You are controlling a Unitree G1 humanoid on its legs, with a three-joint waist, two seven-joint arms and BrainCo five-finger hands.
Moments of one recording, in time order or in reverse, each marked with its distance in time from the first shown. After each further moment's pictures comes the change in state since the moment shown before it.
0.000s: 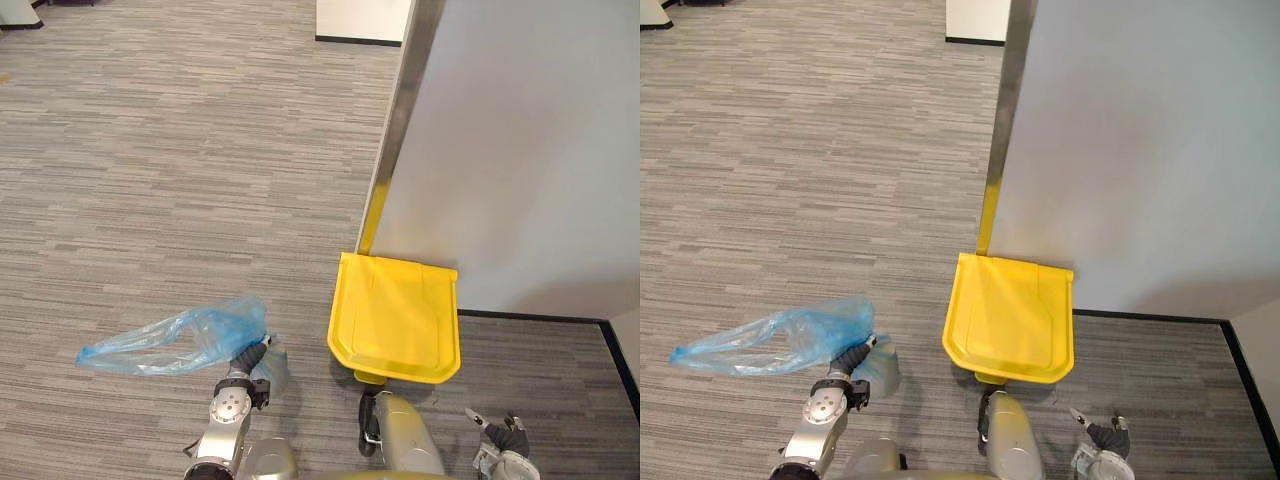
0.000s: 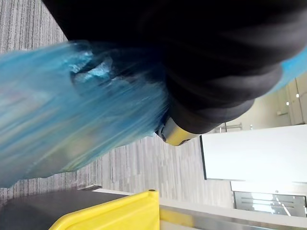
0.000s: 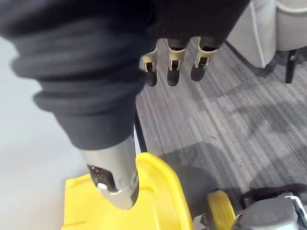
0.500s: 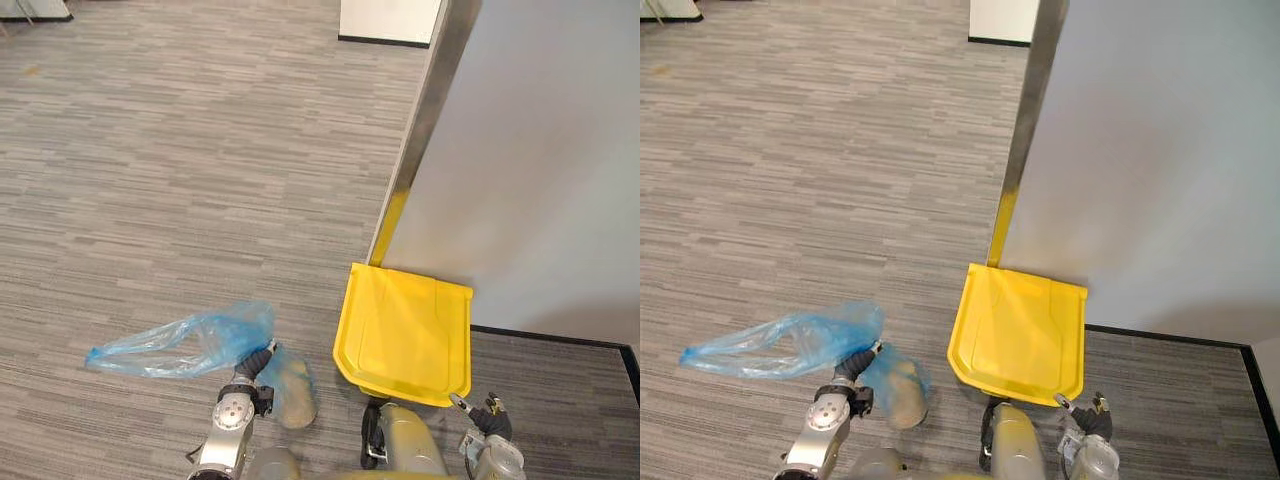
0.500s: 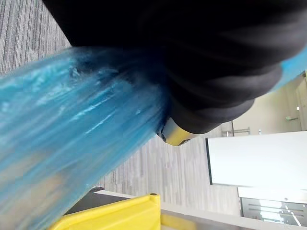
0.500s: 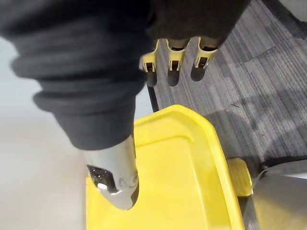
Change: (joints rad) left arm 0.046 -0.007 -0.023 -0.005 0.009 0.000 -0.021; right arm -0.030 0.017 0.061 -0.016 -0.004 0.001 0.019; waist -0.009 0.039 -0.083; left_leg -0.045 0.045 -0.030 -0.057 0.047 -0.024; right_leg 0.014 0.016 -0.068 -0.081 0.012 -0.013
